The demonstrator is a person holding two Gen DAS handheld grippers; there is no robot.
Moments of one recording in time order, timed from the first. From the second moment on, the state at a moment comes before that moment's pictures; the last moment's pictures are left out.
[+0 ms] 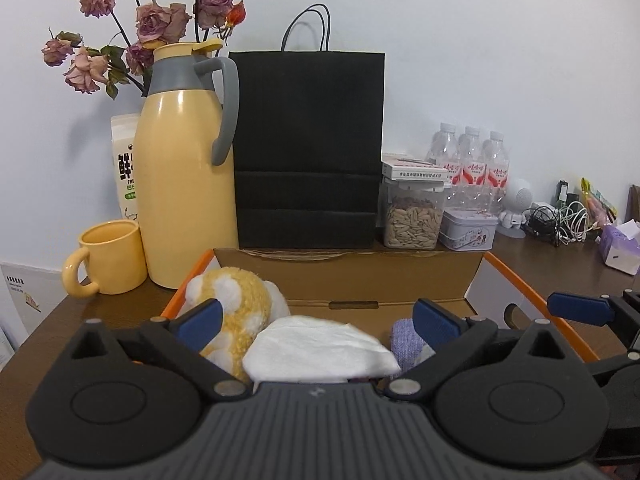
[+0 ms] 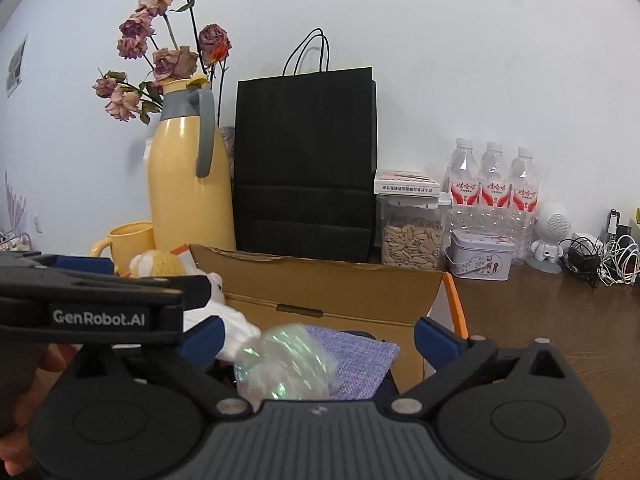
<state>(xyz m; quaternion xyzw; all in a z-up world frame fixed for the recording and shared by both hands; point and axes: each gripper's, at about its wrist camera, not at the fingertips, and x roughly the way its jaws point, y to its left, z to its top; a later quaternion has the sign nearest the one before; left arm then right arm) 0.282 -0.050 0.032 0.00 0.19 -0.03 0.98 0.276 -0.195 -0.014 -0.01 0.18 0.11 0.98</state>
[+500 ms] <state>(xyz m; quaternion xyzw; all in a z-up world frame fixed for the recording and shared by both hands) 0.252 -0.043 0.042 -0.02 0.15 -0.04 0.99 0.256 -0.198 -0.005 -0.01 0.16 0.11 0.98</state>
